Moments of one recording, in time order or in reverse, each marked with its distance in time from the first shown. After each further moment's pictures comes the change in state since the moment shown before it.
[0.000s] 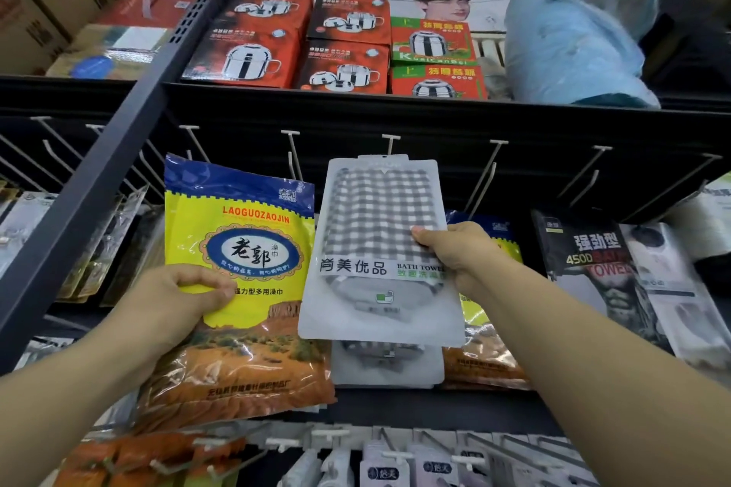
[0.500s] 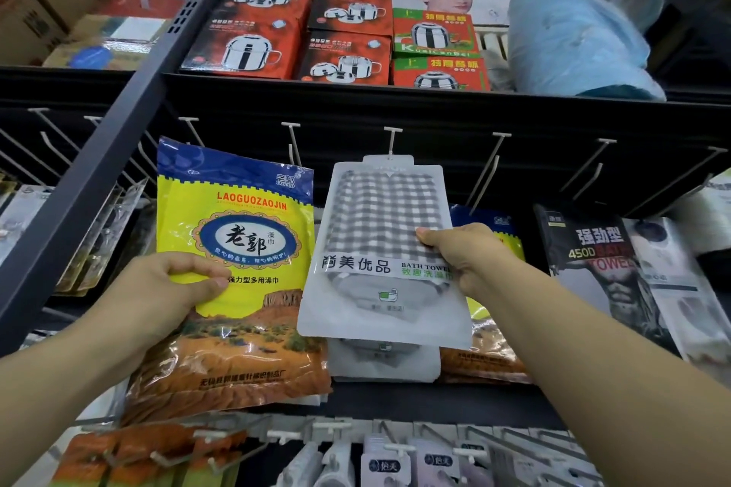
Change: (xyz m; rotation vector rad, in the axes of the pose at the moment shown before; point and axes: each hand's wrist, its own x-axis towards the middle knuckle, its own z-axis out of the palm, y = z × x) left_hand 0.004 -0.005 -0.008 0.021 0.012 0.038; right_hand -0.006 0.005 0.000 0.054 0.043 0.052
